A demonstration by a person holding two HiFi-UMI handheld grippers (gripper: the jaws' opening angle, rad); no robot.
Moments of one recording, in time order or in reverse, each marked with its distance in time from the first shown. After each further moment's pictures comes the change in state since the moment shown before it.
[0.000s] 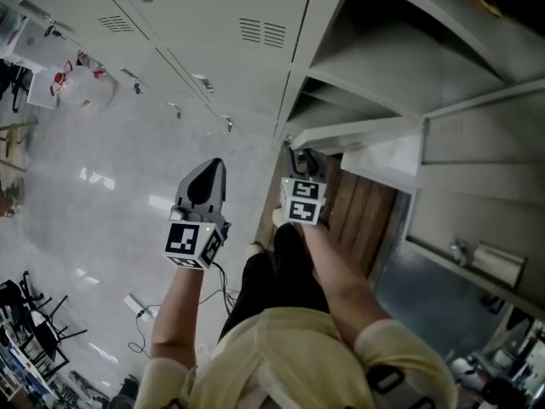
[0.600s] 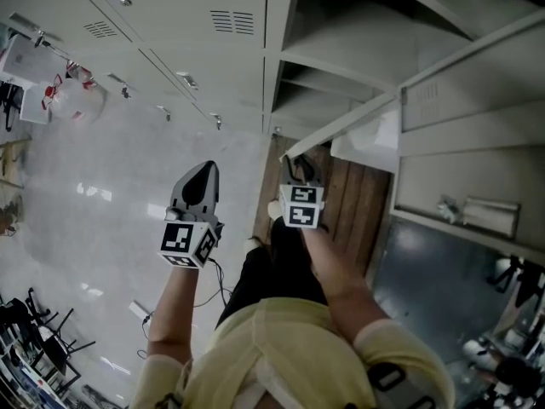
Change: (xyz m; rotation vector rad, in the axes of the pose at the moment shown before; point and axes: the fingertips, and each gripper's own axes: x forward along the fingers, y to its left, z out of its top) left arm -0.020 -0.027 -0.016 0.028 0.034 -0.058; right arm -0.053 -0.017 -0.040 0.006 0.049 -0.017
